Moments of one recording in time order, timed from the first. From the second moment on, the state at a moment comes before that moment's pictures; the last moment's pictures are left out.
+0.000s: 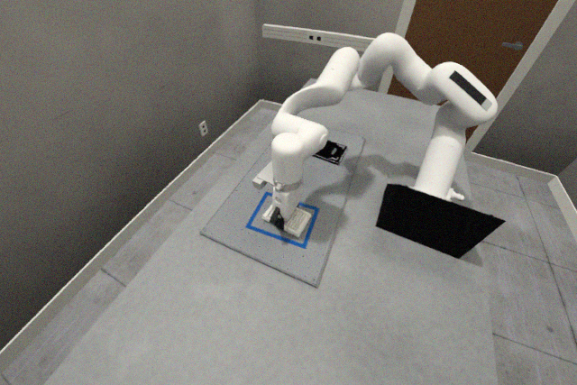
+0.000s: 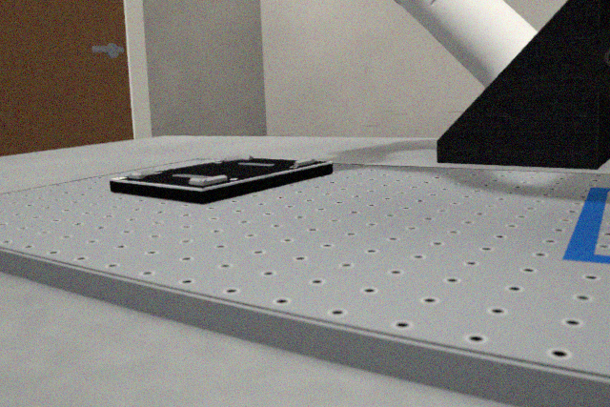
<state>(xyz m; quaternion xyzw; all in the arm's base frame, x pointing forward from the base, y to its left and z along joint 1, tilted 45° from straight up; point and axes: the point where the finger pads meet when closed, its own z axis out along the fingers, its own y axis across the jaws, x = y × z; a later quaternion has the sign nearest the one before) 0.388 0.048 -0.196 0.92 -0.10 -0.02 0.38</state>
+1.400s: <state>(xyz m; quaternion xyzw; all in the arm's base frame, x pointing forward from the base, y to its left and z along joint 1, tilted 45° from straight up) 0.392 0.071 -0.172 0.92 -0.10 -0.02 0.38</state>
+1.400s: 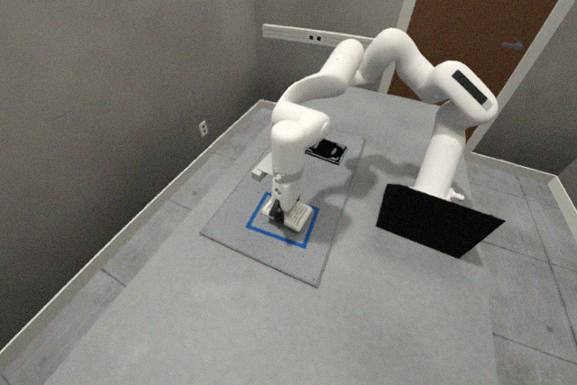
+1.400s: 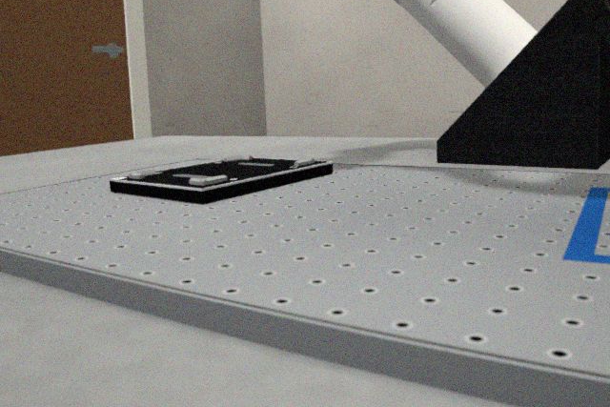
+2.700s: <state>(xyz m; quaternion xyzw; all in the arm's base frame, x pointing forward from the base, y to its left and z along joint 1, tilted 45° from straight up) 0.395 0.096 -0.144 0.92 -0.12 -0.01 0.38</state>
